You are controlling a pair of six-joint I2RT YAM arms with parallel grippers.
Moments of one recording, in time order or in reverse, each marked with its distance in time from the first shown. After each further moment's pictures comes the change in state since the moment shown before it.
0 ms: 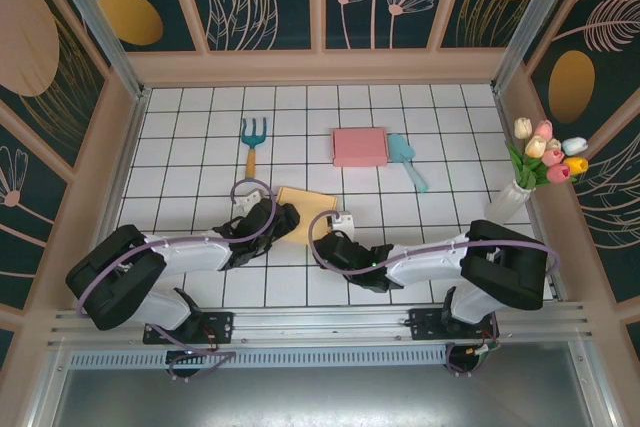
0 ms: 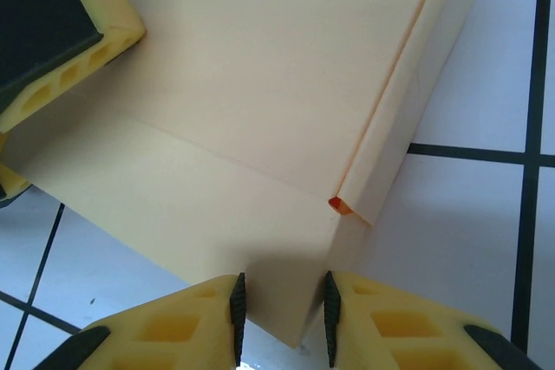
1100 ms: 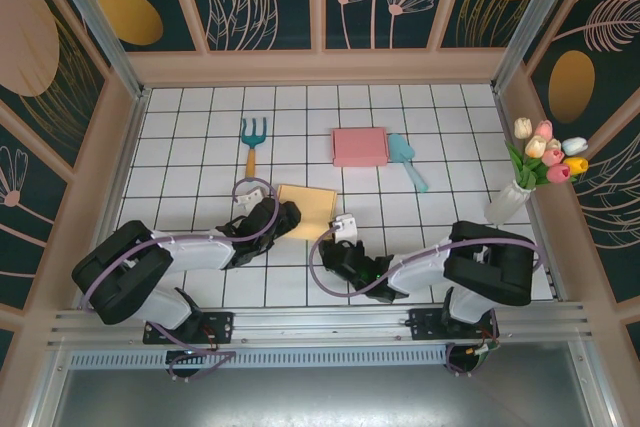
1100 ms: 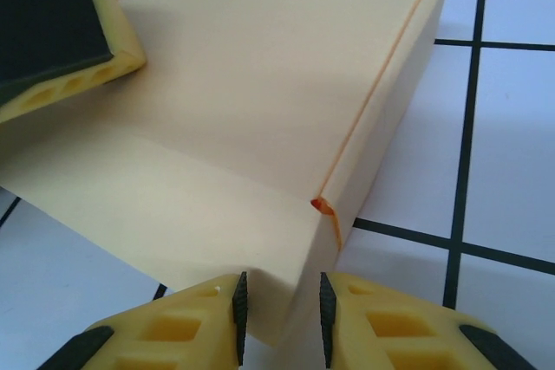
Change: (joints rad) left arm -0.002 0.047 0.005 0.062 -0.031 0.019; right arm 0.027 0.069 -0.130 0.326 0.217 -0.241
